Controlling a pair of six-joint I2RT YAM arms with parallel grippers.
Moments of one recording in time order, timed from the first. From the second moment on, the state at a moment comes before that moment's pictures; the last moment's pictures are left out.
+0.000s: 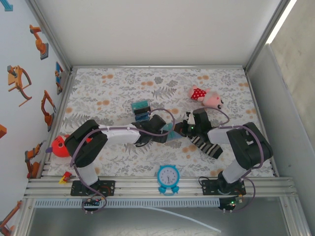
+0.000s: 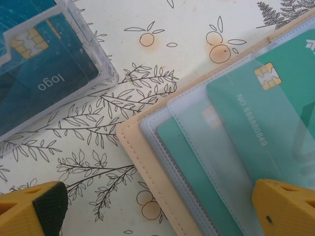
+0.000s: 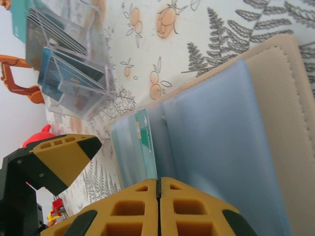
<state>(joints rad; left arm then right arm) -0.99 1.78 0.97 -0.24 -0.28 -0.55 0.42 1.61 0.53 0.36 -0.60 0.90</state>
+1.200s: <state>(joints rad) -0.97 1.74 0.96 -0.28 -0.27 -0.52 0.41 1.44 0.59 0.08 -0.51 0.74</state>
